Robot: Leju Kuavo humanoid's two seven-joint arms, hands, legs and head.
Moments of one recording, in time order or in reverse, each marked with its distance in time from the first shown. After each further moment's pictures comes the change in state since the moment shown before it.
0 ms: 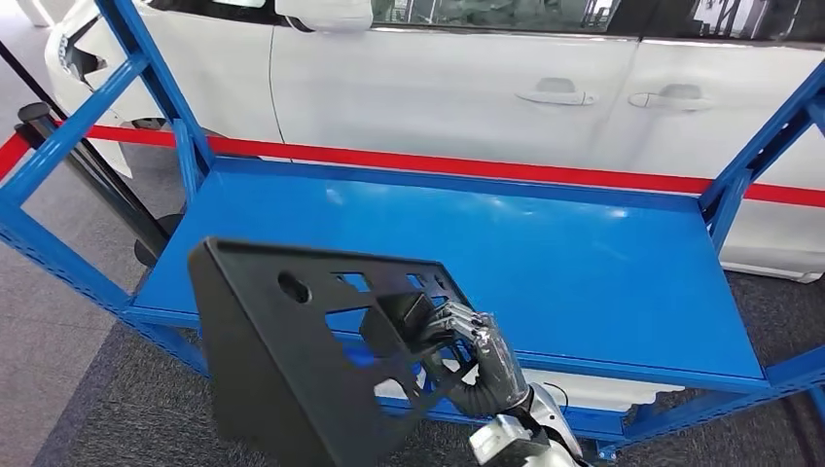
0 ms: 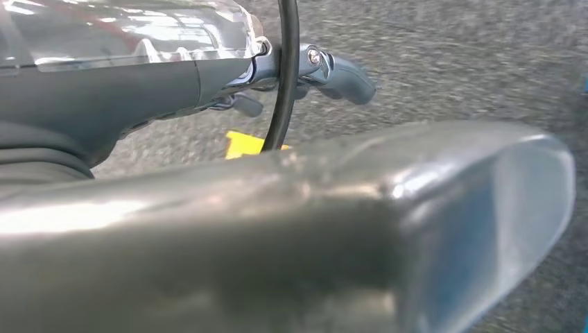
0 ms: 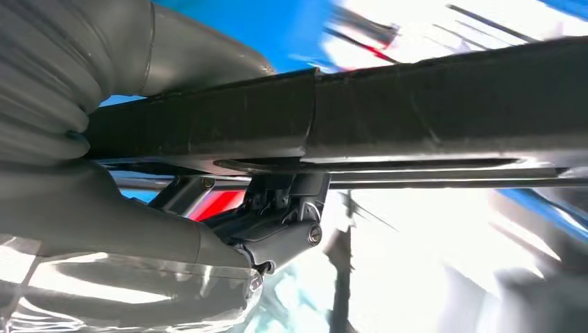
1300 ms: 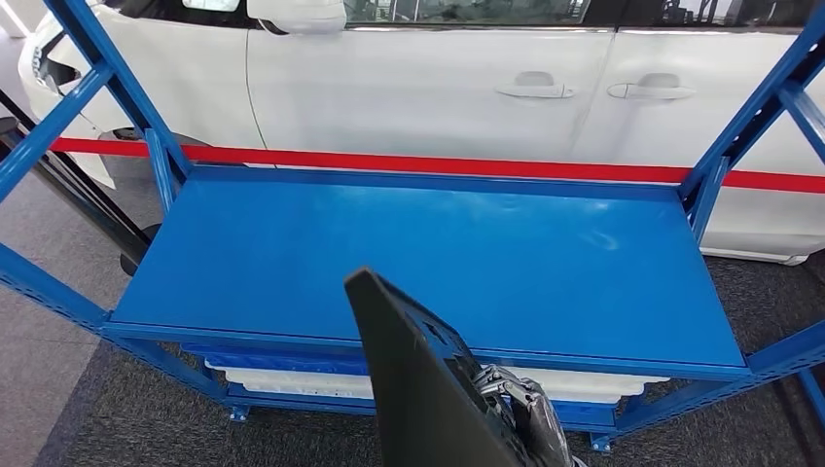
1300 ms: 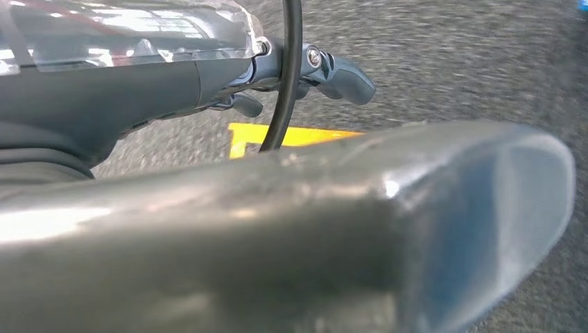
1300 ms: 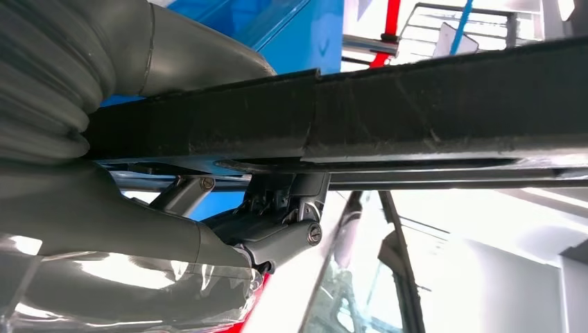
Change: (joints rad) left arm -0.006 -0.015 0.004 0.000 -0.125 -0.031 0.044; right arm 0.279 -0.092 -0.082 -0.090 -0.158 0.089 -0.131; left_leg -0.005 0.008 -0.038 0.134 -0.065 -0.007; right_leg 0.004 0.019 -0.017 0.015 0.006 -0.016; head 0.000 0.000
